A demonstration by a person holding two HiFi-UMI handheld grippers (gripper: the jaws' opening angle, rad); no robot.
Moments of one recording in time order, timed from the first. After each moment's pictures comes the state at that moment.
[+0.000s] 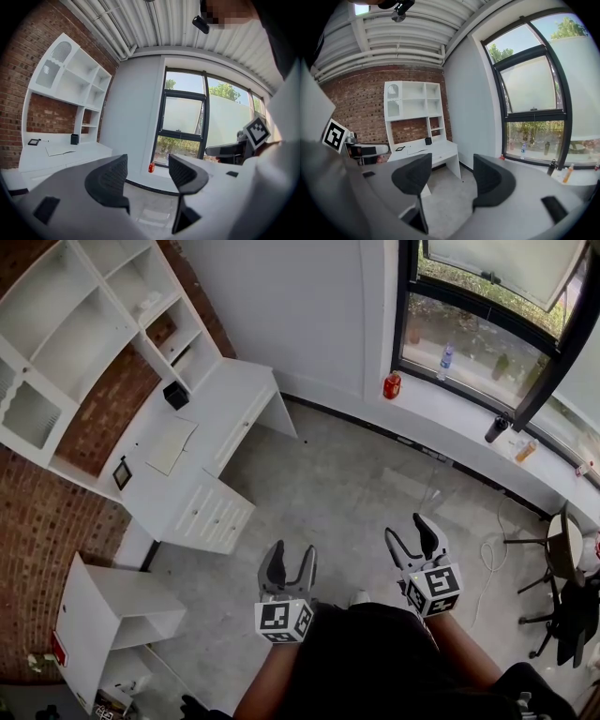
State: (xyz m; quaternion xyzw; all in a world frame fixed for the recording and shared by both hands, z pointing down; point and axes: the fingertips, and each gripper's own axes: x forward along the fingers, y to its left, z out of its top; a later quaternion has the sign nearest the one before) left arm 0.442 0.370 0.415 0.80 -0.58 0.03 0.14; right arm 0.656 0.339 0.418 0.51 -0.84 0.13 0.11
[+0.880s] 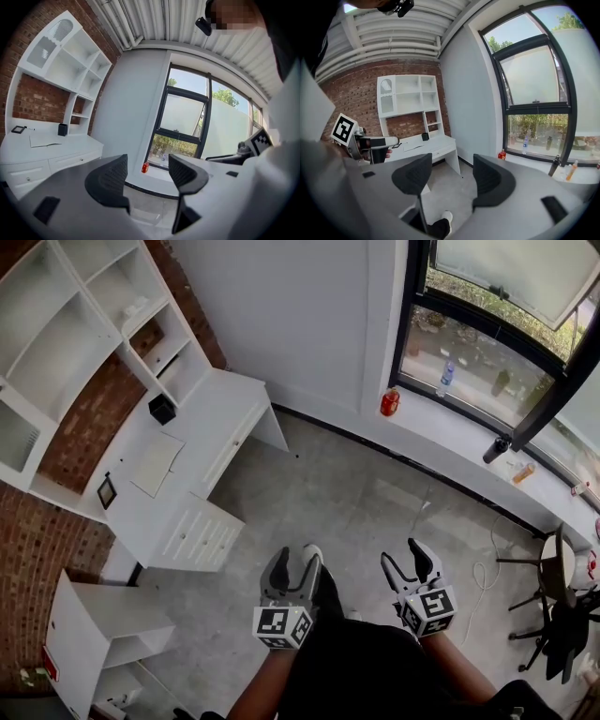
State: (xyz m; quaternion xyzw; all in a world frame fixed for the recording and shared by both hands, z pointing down) left arm 0.450 0.255 0.441 0.82 -0.55 0.02 0.18; right arm 0.644 0.257 0.457 0.51 -0.83 0.16 0.14
